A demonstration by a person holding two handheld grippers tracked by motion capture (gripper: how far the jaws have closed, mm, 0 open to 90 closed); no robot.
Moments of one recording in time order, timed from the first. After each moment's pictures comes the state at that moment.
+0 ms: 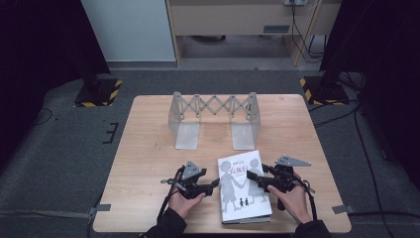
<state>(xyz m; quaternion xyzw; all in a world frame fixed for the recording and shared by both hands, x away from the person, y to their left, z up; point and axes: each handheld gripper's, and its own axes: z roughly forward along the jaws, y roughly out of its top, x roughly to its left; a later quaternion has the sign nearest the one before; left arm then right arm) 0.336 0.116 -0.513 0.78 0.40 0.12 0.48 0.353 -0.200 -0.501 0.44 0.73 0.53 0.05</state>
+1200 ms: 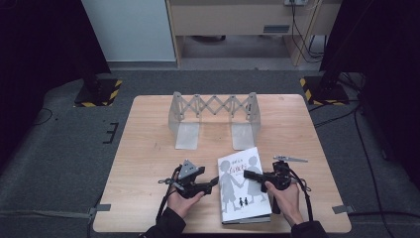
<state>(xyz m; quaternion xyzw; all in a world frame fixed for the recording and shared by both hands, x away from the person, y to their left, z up) 0.336 0.120 -0.508 0.76 0.40 0.11 0.50 0.357 -0.192 -0.499 0.51 0.67 0.53 -0.09</state>
